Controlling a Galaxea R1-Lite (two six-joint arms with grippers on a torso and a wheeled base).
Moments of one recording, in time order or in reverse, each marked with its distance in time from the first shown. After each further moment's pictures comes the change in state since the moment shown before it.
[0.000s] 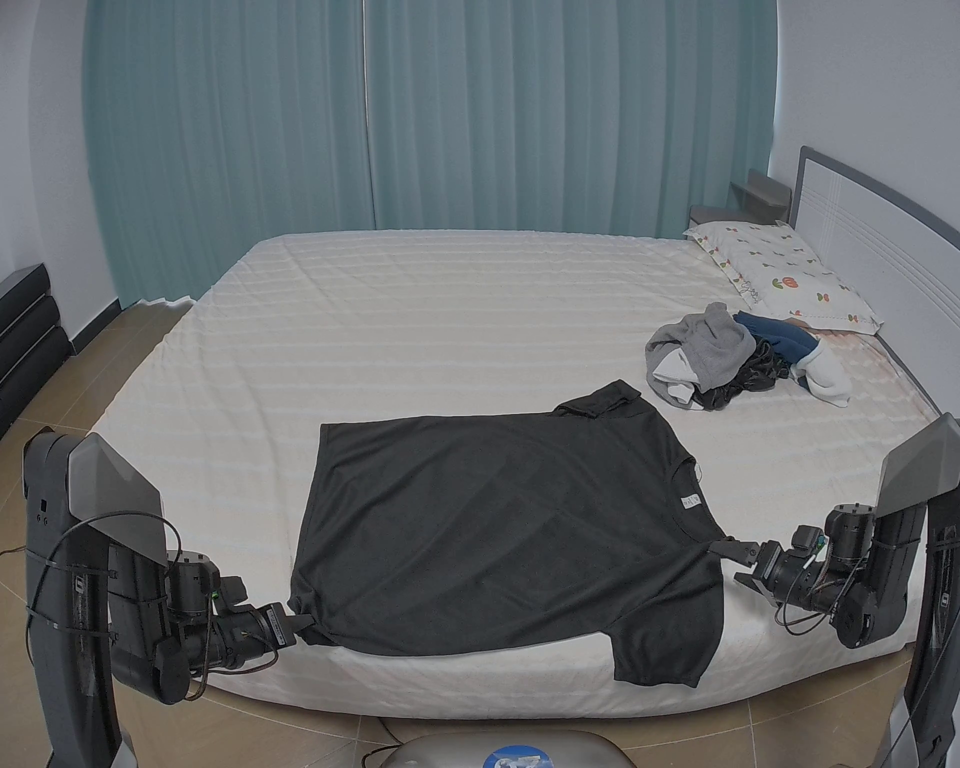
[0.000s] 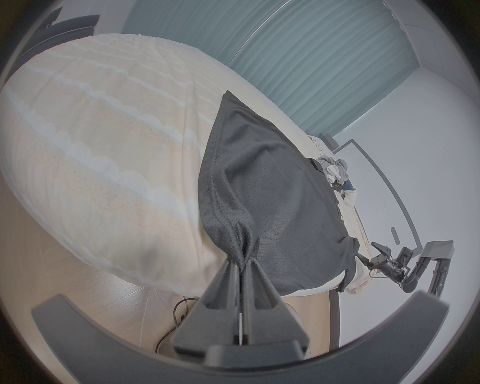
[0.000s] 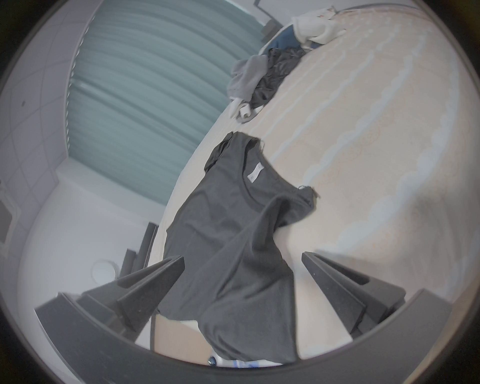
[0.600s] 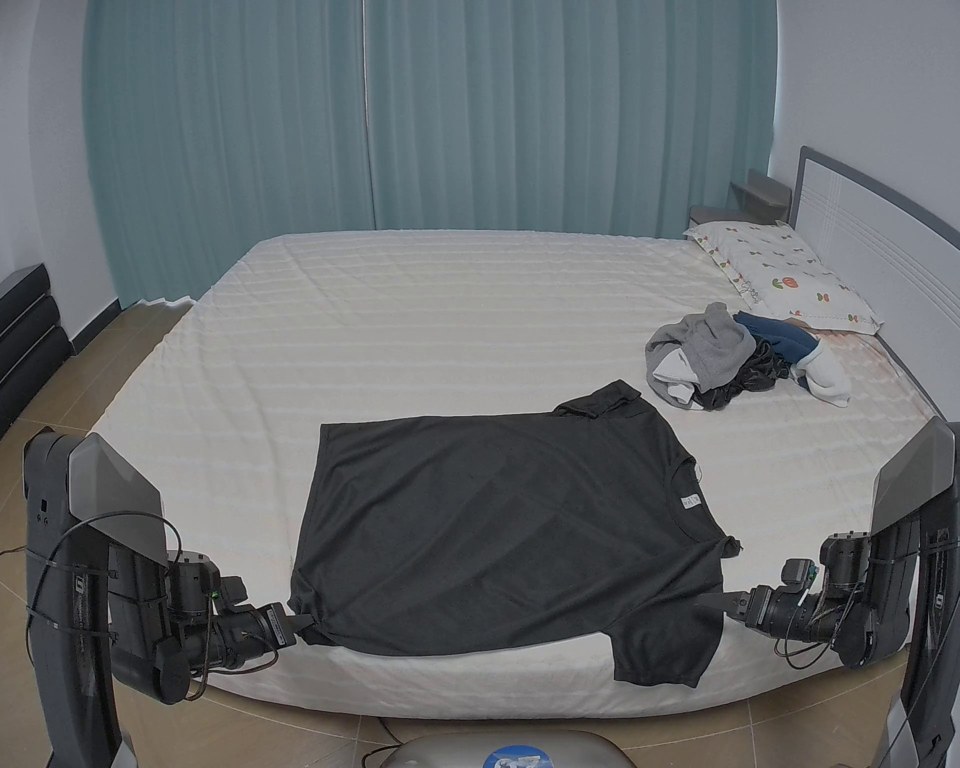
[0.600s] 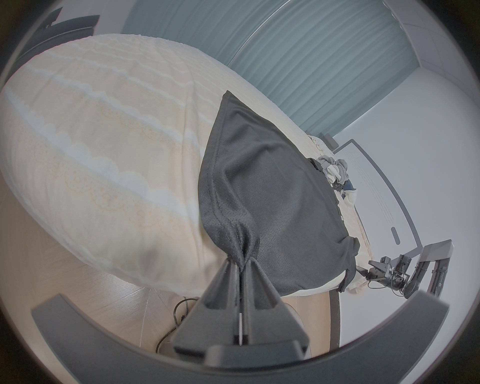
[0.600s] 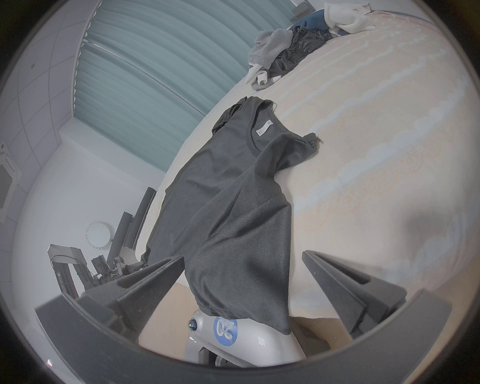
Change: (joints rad) left arm 0.000 0.001 -0.001 0.000 0.001 0.001; right arm 0.023 0.029 0.136 0.000 0.077 -0.238
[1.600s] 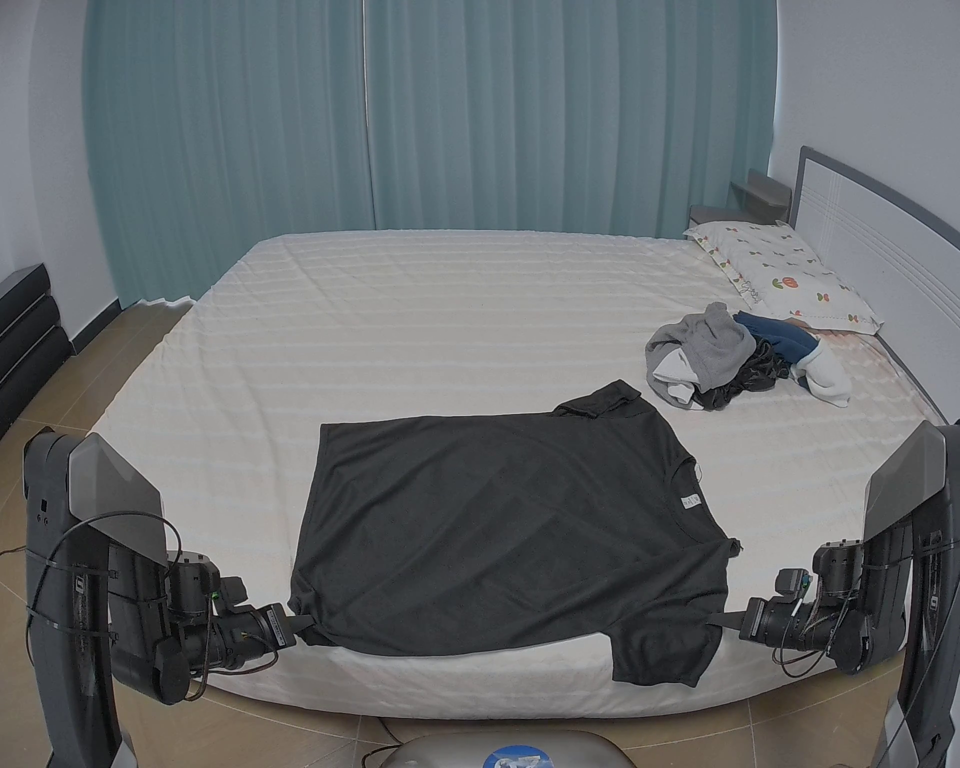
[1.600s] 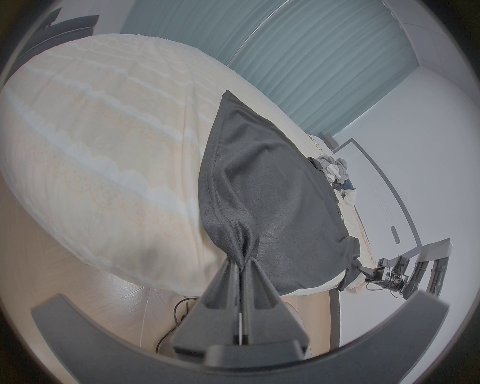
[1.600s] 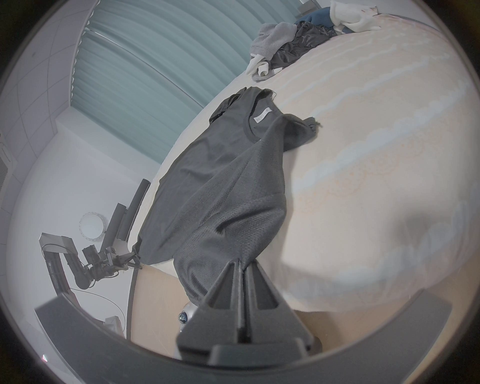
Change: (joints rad) left arm 0.000 0.000 0.001 0.000 -0.001 0.003; right arm 0.021 0.031 0.015 0.001 -0.038 -0.052
